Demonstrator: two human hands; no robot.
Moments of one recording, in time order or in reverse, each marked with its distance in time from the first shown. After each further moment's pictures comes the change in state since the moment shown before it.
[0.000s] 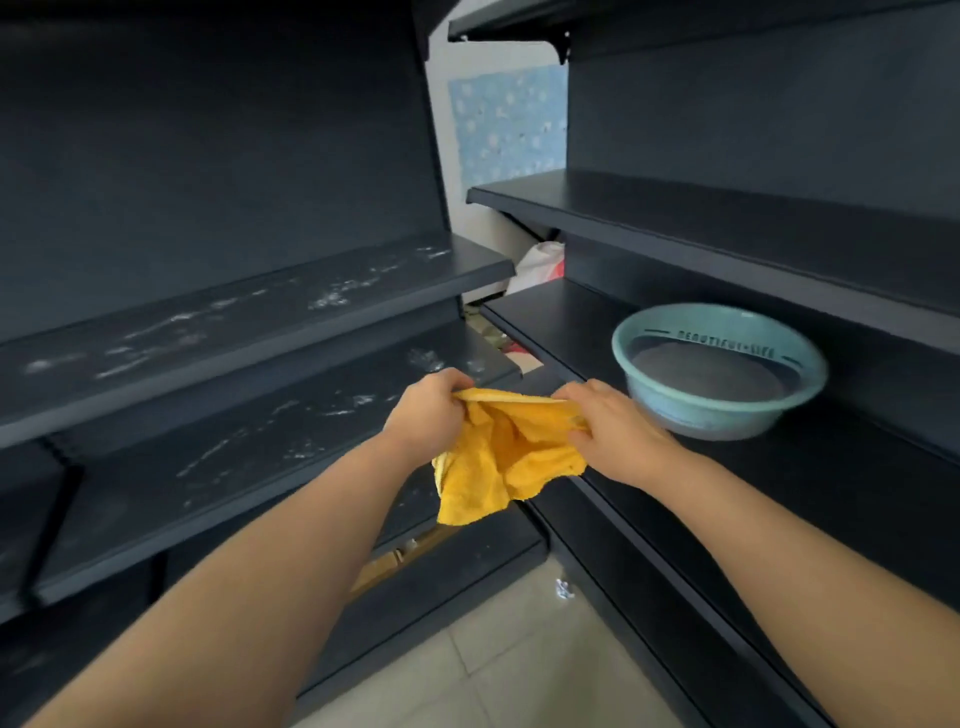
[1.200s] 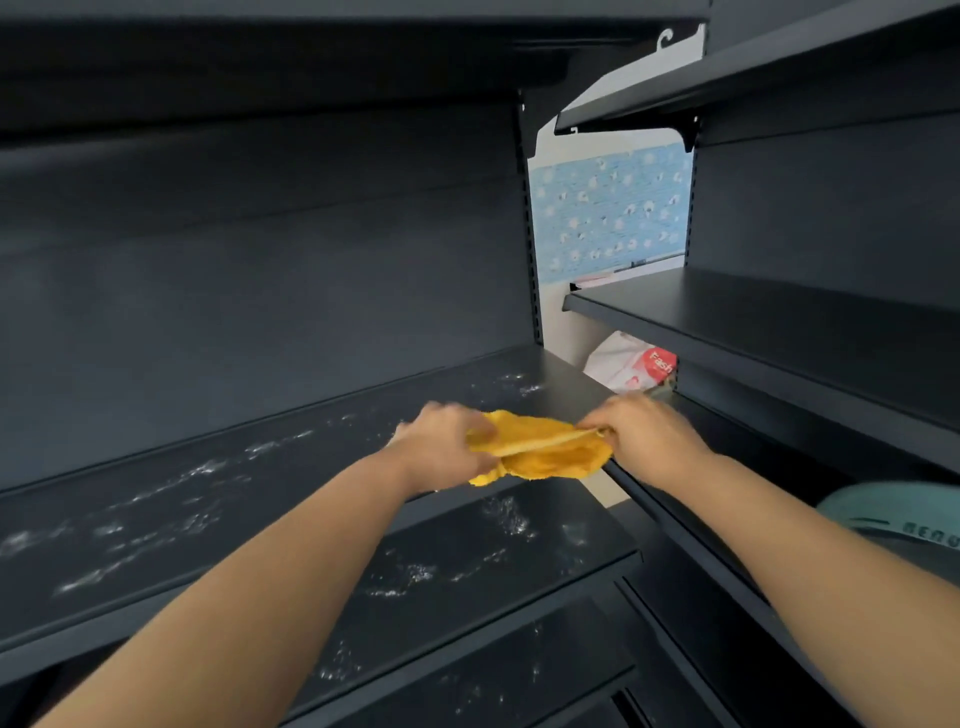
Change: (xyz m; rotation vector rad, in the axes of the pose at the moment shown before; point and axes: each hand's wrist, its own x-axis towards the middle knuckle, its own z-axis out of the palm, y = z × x) left_hand 0.266 -0.092 -0.124 0.396 -0.076 0.045; right_hand 0.337 -0.014 -0.003 -0.198 0.041 -0.146
